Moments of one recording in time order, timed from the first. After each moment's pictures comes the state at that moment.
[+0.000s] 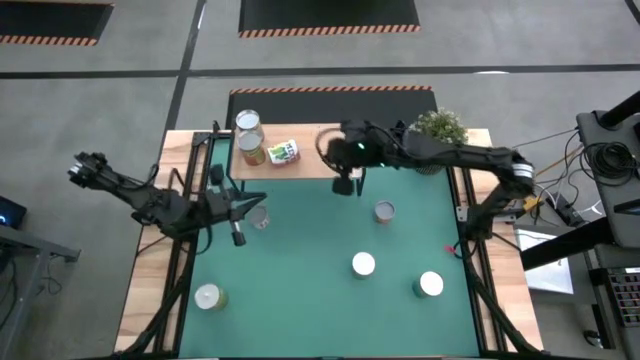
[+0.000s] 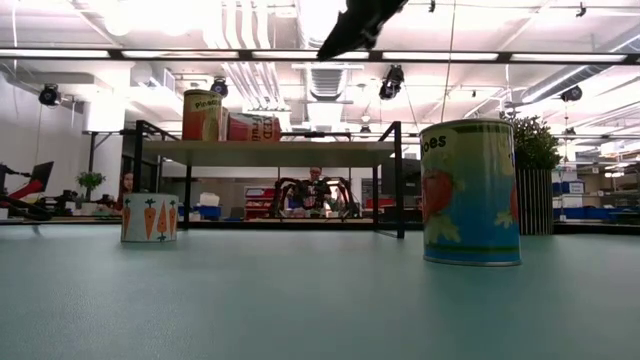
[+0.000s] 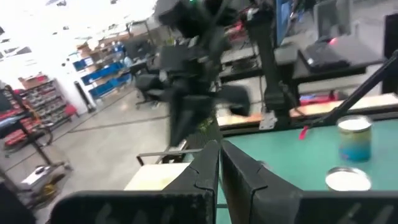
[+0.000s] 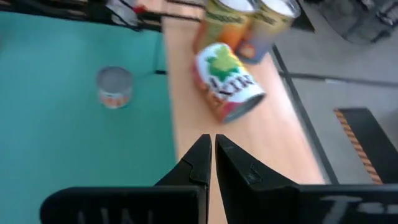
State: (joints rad) left arm -0.45 0.87 0.83 0.00 -0.83 0.25; right arm -0.19 1.61 1.58 -0.54 0.08 -0.26
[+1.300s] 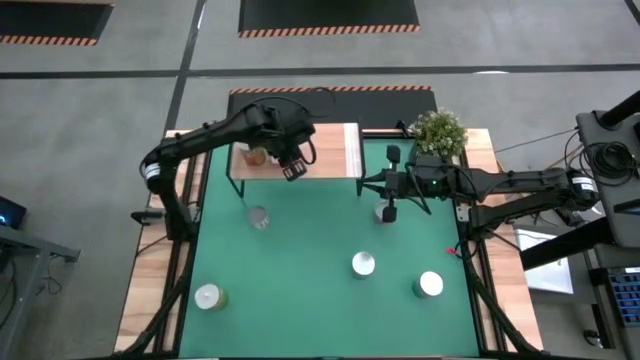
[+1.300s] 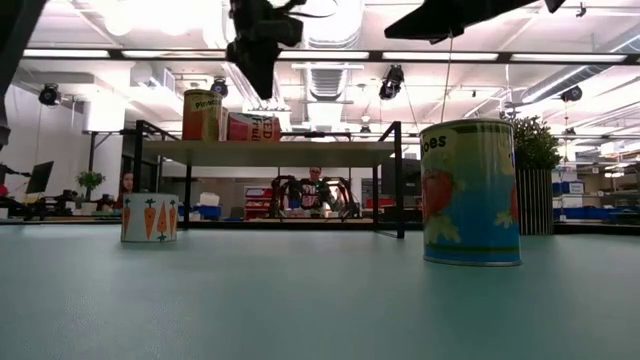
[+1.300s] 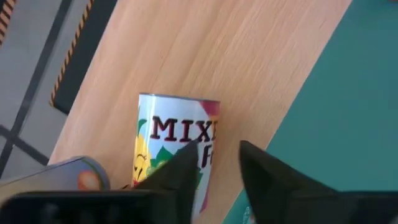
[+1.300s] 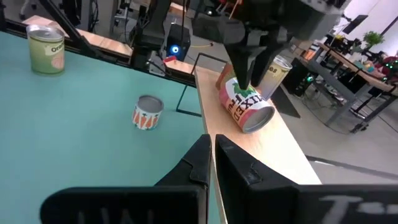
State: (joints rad) left arm 0.33 1.80 1.93 -1.38 -0.24 -0.11; right arm -0.08 1.07 0.83 0.02 0.08 -0.37
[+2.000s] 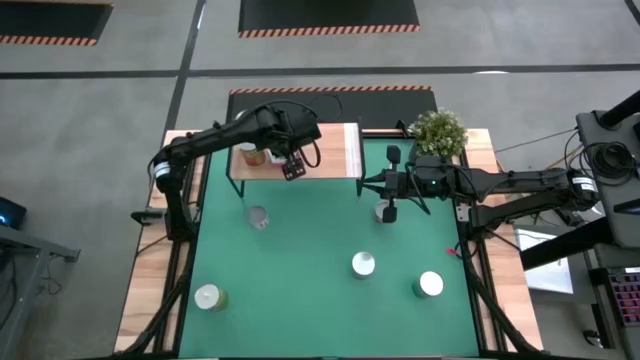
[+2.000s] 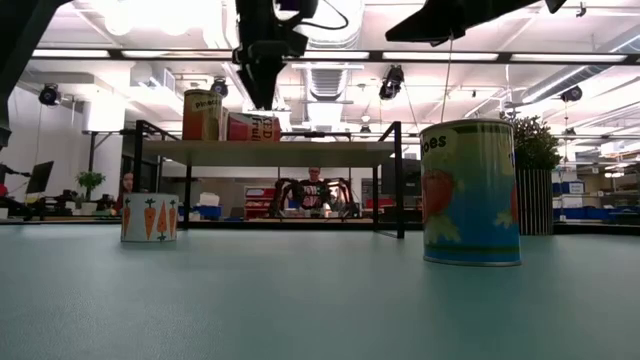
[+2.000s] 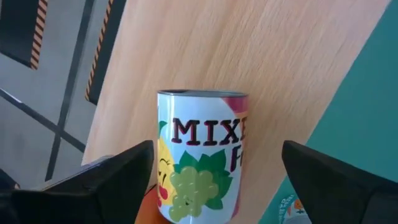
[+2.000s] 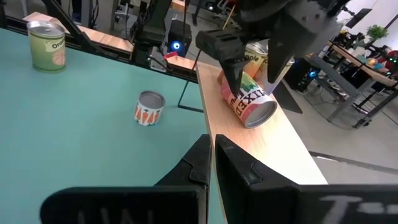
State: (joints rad) left arm 0.33 1.86 1.95 -1.43 -0.35 -0.04; right arm -0.08 1.06 0.83 0.00 0.08 -0.35
